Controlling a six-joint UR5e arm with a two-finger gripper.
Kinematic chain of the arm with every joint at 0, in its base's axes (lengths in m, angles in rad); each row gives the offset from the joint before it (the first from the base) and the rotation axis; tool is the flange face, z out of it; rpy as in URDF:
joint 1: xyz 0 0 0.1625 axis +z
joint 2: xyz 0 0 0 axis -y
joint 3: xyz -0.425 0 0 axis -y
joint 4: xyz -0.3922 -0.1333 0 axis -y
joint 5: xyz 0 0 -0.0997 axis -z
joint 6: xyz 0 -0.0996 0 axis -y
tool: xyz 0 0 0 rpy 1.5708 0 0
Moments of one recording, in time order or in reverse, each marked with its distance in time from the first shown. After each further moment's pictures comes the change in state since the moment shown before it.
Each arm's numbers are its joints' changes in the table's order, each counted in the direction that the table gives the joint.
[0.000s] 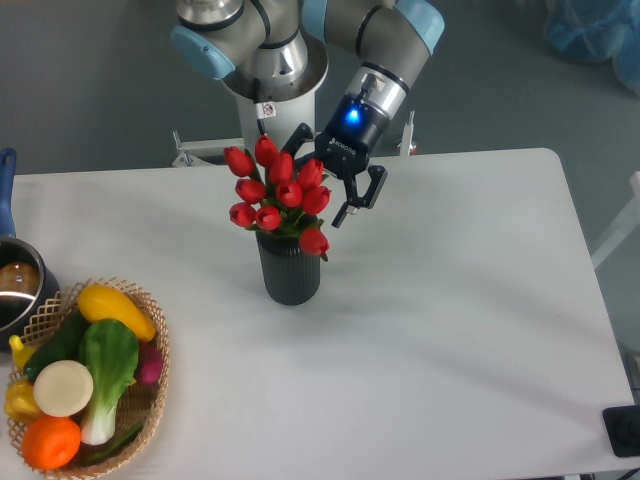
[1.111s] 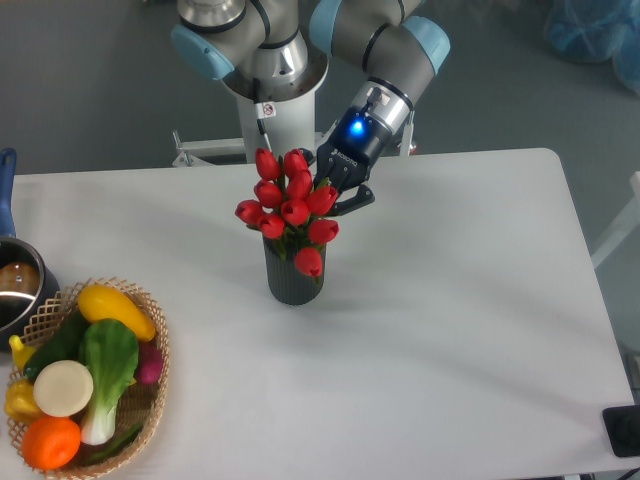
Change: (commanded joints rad) arm 0.002 -0.041 0.023 0.000 -0.038 0.043
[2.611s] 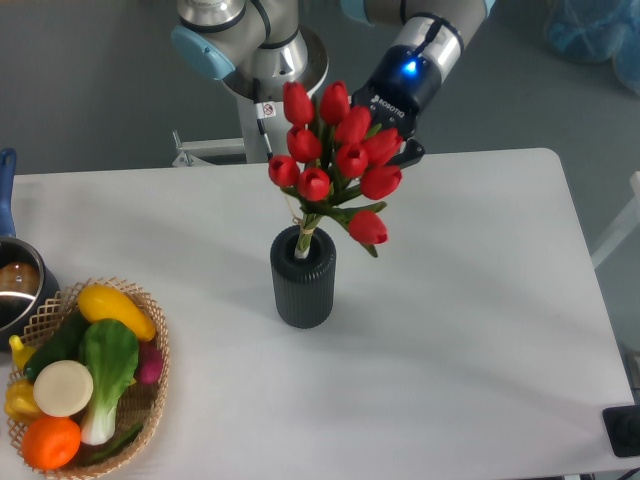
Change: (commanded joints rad) arm 0.008 0.008 0.296 -0.005 -0.170 -0.531
